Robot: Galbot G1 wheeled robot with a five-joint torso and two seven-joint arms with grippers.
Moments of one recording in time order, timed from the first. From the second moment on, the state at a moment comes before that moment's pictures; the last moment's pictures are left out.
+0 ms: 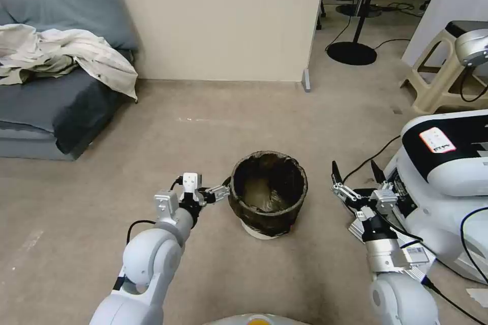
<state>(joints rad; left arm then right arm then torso) 1.36 -1.40 -0.40 -2.08 -0.39 0.60 -0.03 -1.57 1.47 0.65 2.00 0.24 0.32 -0.18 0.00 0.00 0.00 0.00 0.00</state>
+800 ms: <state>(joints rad) 1.29 -1.43 -0.31 -1.97 -0.40 0.57 -0.12 -1.57 1.46 0.64 1.99 0.24 0.32 -0.18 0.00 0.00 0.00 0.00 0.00</state>
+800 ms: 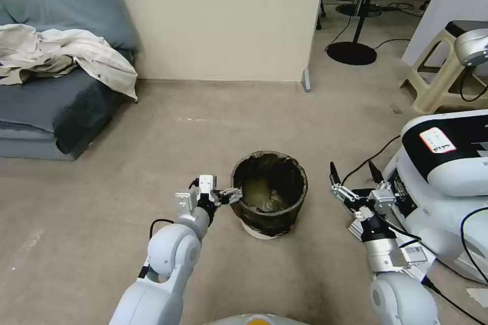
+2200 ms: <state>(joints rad) 1.13 -1.49 -0.20 -1.73 -0.41 0.56 -0.28 -1.55 1.46 0.65 1.95 0.24 0.32 -0.18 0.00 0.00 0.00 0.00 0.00</state>
